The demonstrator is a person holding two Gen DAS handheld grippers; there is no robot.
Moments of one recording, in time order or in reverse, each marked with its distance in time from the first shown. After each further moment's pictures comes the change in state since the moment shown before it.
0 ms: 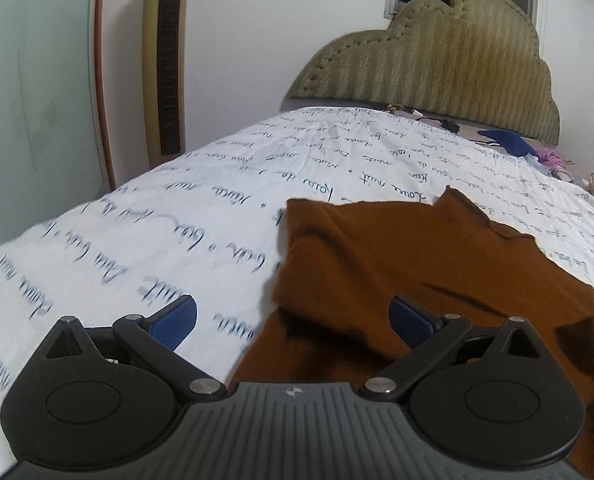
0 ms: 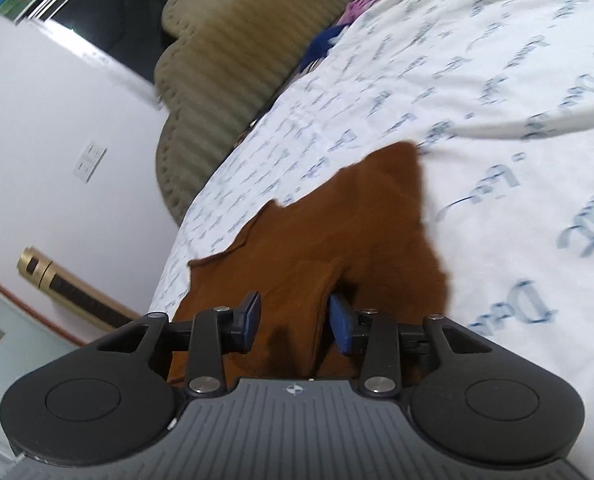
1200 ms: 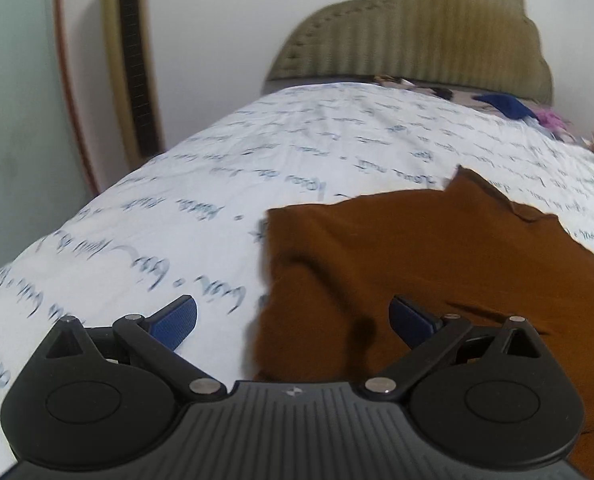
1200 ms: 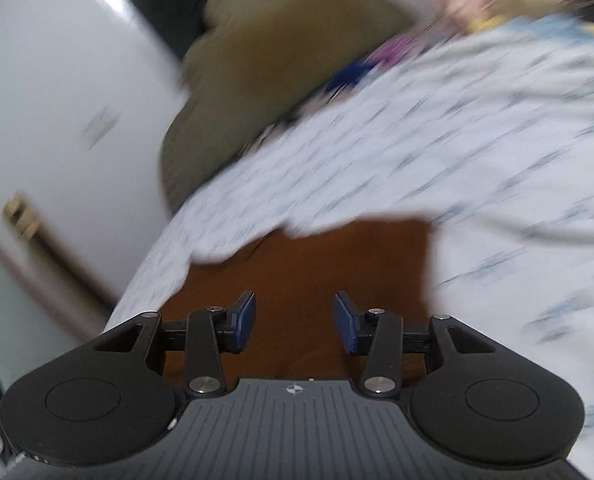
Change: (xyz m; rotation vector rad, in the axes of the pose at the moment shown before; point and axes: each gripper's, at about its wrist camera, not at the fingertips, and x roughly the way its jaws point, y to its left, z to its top) left arm 0.061 -0.011 0.022 0.123 0.065 -0.006; right arm -0.007 0.056 0.001 -0.274 0.024 -0.059
